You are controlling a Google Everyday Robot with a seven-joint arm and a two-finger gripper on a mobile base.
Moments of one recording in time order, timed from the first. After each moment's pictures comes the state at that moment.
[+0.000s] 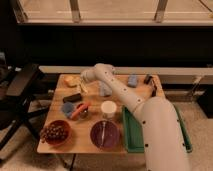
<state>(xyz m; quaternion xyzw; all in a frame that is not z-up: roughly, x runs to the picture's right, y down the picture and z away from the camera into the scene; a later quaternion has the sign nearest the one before) -0.167 -0.072 0.957 0.31 -0.23 -0.80 0.45</state>
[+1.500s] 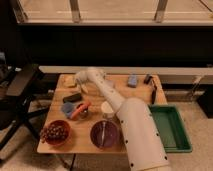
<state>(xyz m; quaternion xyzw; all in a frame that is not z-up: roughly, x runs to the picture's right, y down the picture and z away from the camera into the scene) -0.225 -0.074 1.021 0.35 -0.21 -0.81 0.42</state>
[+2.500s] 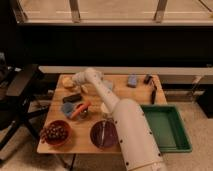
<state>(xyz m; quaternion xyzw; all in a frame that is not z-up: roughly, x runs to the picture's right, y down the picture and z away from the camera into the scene) -0.241 -0.070 1.027 0.37 -0.22 -0.80 0.42</state>
